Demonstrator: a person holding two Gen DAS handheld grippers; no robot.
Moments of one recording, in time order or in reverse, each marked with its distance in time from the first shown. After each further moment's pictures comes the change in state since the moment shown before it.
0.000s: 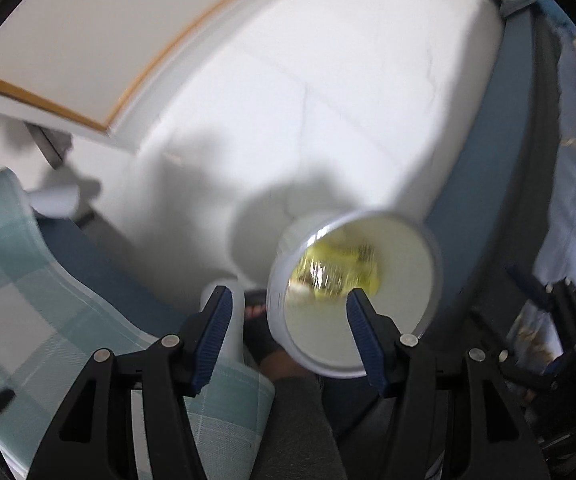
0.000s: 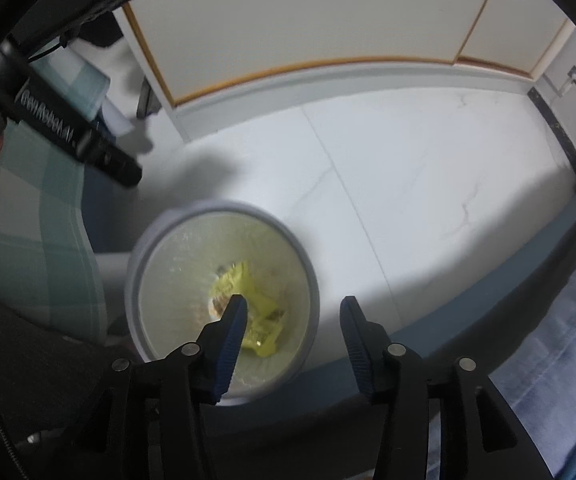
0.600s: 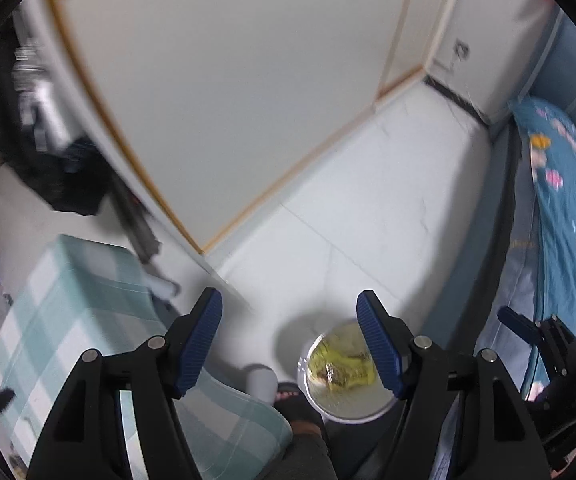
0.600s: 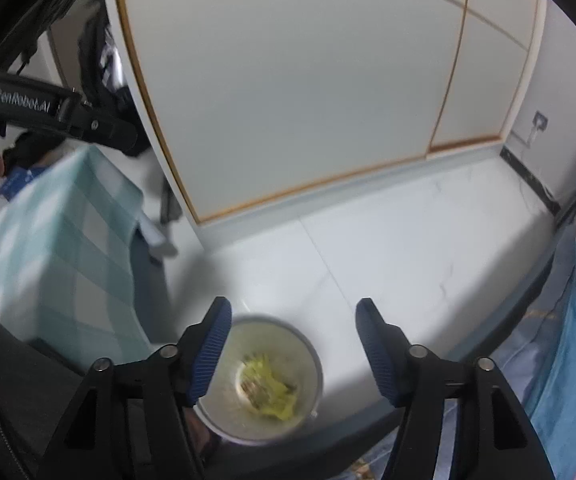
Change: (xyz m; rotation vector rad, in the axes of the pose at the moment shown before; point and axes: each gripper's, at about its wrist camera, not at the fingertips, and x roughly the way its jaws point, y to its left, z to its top) left arm -0.170 0.003 -0.089 -0.103 -0.581 0.125; right arm -0.130 0.017 0.022 0.050 -0.353 0.007
